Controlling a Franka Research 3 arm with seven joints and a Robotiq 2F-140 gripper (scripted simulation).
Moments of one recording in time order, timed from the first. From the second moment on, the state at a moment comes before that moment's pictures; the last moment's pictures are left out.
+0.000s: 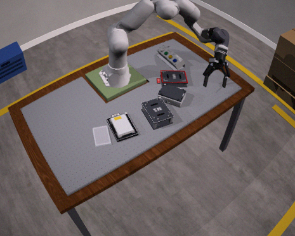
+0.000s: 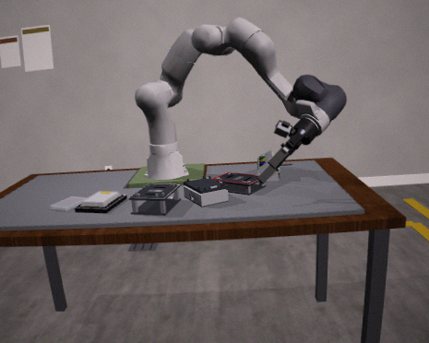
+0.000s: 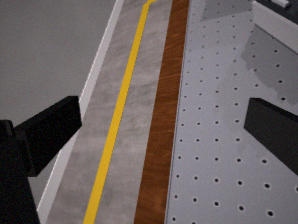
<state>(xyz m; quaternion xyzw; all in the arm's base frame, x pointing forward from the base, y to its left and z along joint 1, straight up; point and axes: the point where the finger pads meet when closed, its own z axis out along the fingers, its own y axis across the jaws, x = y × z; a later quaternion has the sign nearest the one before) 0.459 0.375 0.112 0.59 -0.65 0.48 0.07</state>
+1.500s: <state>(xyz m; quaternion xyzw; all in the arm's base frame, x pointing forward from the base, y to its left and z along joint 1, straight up) 0.459 0.374 0.180 0.59 -0.65 0.47 0.06</state>
